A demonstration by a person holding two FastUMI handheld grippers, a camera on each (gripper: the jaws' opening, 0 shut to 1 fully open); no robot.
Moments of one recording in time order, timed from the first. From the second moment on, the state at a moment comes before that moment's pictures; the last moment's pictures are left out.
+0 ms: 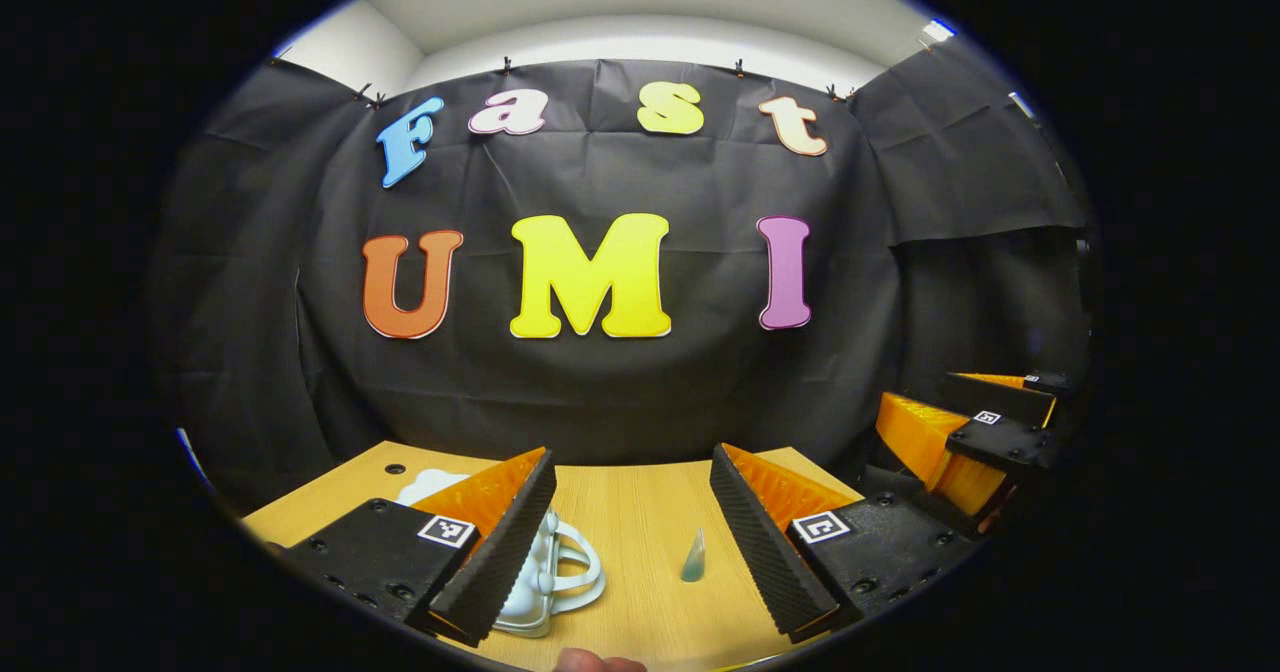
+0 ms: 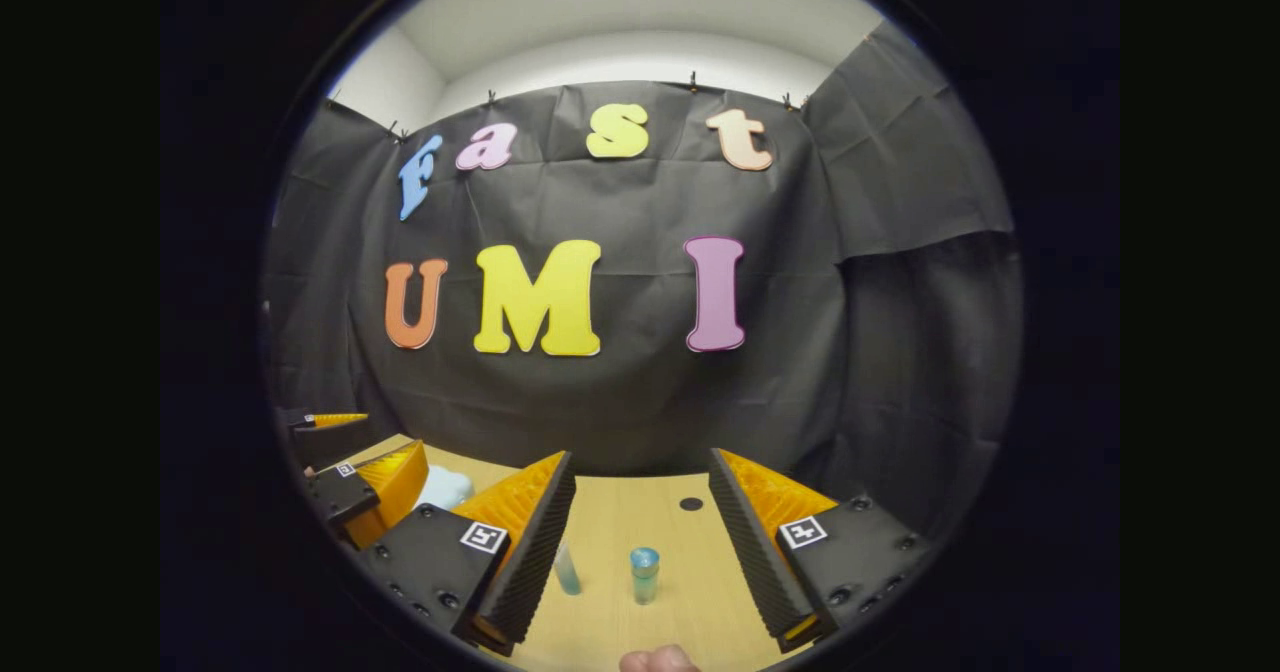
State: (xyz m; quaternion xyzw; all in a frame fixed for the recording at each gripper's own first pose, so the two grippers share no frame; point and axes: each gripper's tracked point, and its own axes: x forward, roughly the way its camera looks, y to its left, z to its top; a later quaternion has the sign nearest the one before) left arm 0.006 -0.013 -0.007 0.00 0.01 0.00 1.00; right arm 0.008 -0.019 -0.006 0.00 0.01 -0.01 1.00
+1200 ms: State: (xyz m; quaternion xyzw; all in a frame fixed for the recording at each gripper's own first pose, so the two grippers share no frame) left arm 0.027 0.006 -0.077 0.13 0.09 -0.02 0.99; right arm 0.016 -0.067 -0.024 0.00 0.04 -0.05 1.00
